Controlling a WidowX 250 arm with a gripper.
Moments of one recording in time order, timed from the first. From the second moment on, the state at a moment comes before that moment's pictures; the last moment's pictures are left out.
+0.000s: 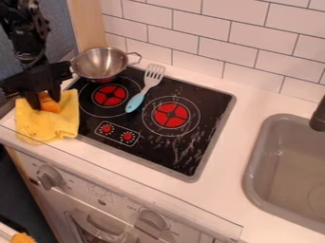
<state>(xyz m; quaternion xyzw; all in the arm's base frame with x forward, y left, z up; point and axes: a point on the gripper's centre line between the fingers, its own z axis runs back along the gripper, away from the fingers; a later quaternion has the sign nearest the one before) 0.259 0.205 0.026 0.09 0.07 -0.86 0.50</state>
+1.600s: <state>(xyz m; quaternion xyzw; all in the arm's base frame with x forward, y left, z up) 0.317 0.034 0.124 0.21 -0.05 -0.93 0.29</state>
